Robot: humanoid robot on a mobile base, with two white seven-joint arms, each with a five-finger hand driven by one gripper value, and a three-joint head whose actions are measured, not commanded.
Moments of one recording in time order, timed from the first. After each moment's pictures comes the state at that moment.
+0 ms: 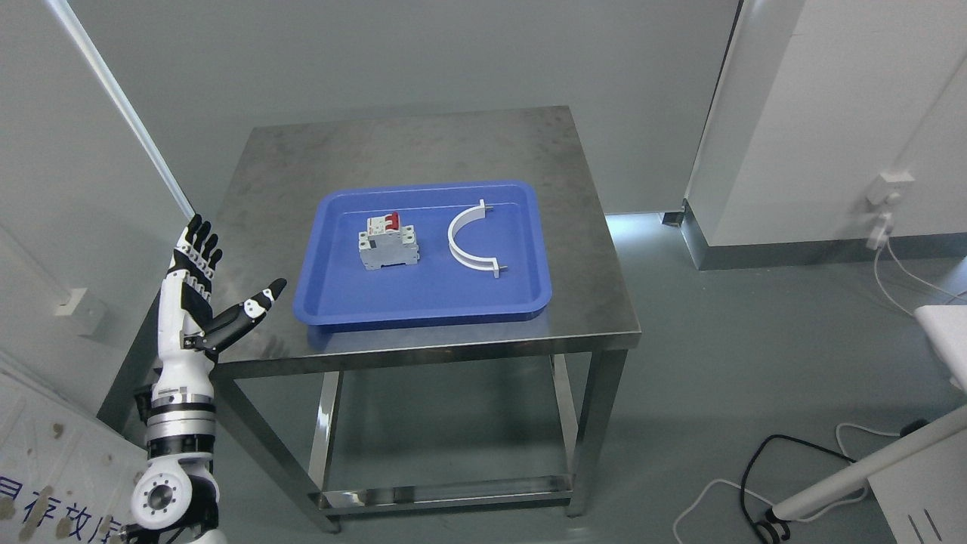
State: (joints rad) left arm -0.40 0.00 0.24 -1.47 0.00 -0.19 -0.11; right arm 0.09 0.00 0.00 -0.25 0.07 0.02 -0.14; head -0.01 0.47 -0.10
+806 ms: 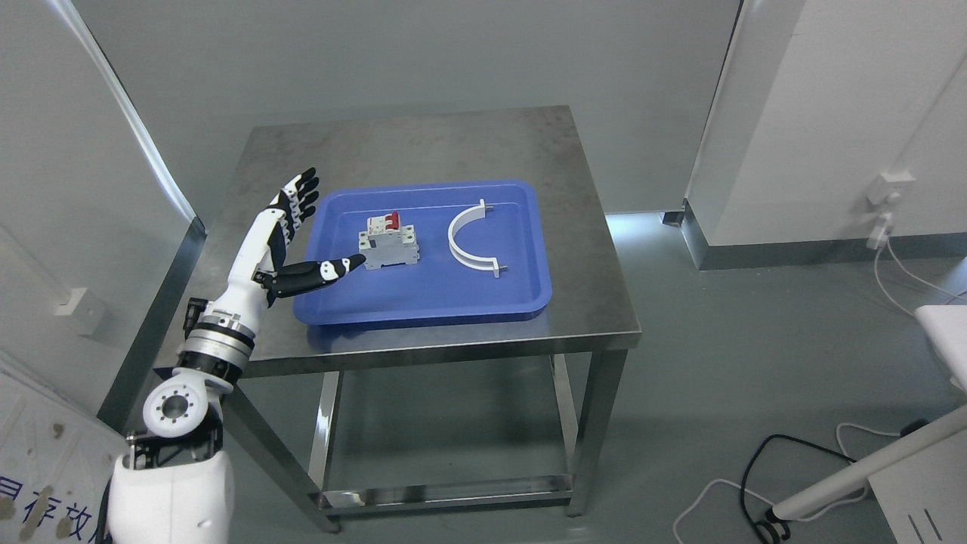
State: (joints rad) left arm -0.63 0.04 0.14 -1.41 -0.22 0.00 -0.46; right arm 0.09 0.00 0.00 -0.25 0.07 0.02 -0.14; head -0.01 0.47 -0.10
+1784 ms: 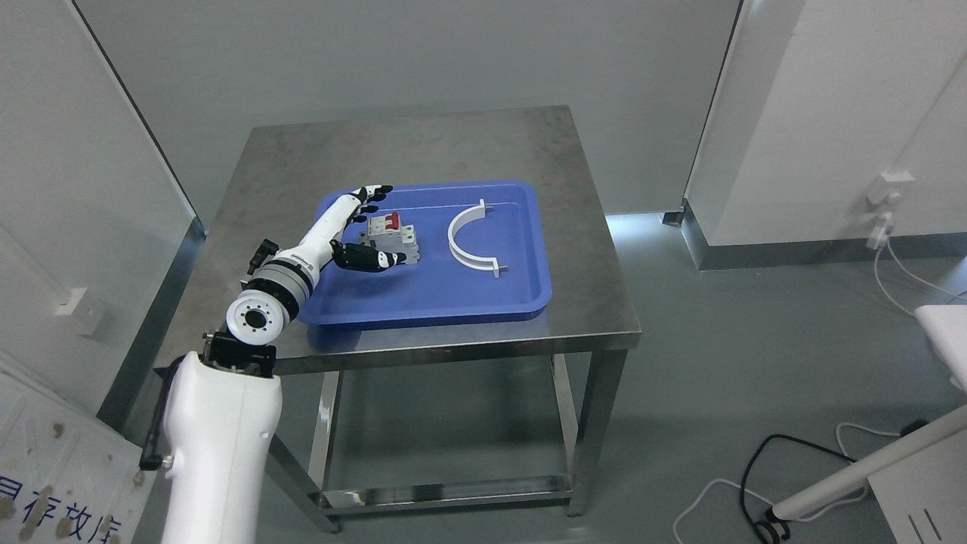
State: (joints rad) left arm -0.86 0.02 0.01 -1.10 -0.60 0.10 -0.44; right arm 0.09 0.00 0.00 -0.25 0.07 0.02 -0.14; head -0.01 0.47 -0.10
